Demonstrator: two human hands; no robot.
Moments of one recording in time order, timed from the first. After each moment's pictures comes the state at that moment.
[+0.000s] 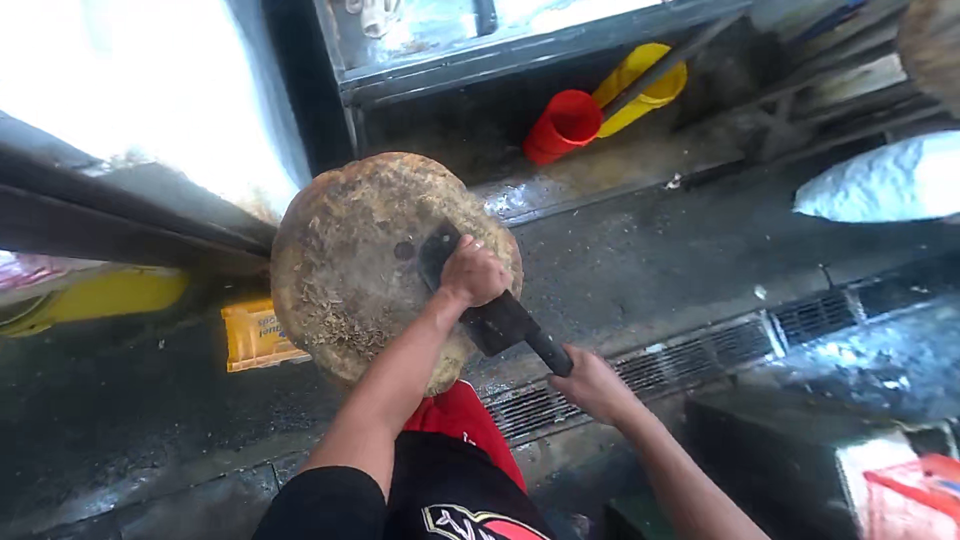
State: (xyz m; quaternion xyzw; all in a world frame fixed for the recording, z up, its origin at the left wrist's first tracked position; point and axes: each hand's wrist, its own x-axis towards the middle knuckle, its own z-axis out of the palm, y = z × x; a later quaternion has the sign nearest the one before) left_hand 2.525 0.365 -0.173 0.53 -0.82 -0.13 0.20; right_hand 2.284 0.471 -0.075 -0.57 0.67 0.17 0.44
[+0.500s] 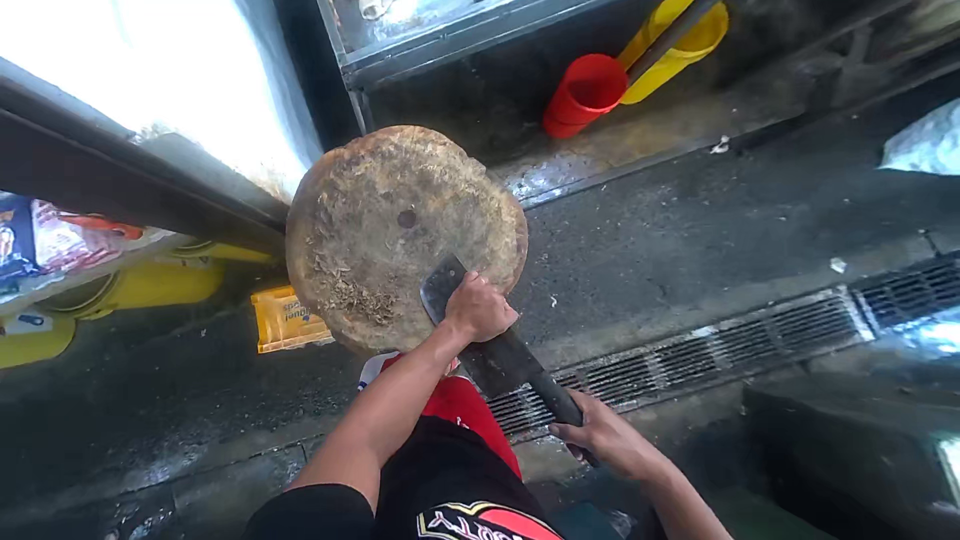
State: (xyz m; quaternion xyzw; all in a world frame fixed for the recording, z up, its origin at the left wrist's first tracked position) left_hand 2.494 0.495 -0.164 0.51 -0.82 -0.26 0.07; right_hand 2.240 0.617 -0.079 -0.43 0.59 0.08 0.68
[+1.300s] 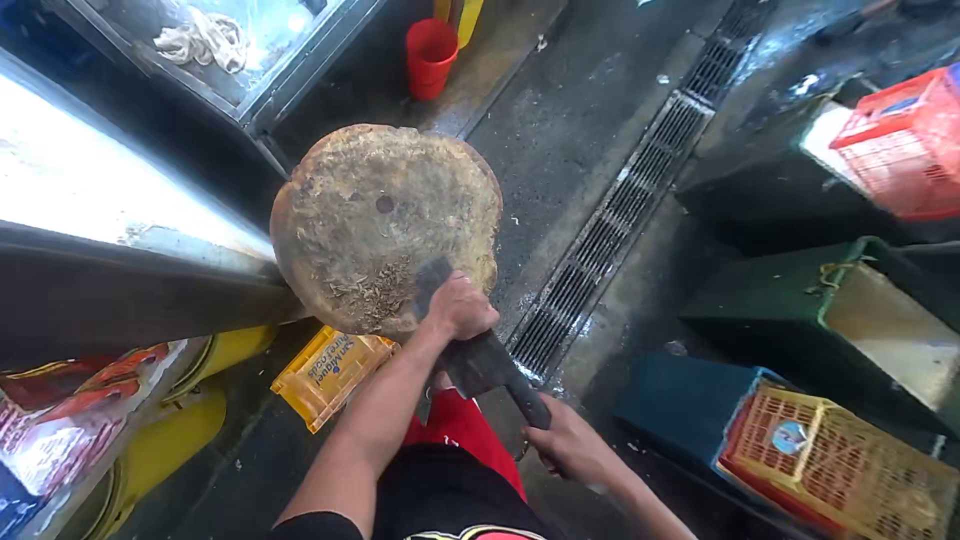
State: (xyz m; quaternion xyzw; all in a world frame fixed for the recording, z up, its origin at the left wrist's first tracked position) left_hand 2.638 0.561 -0.149 0.20 -0.93 -0.29 -0.06; right_hand 2.540 0.808 -0.051 -0.19 0.75 -0.09 0.63
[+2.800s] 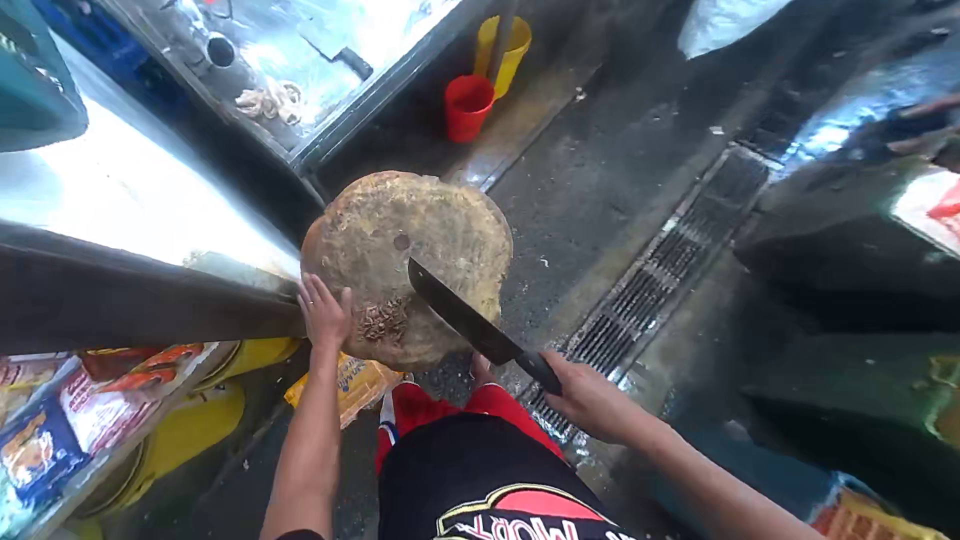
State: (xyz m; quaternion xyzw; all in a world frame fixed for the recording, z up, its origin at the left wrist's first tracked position) left_hand 2.832 0.479 -0.176 0.70 -0.70 -0.10 0.08; right_hand 2.427 0.682 -0.029 -0.57 0.68 0.09 0.45
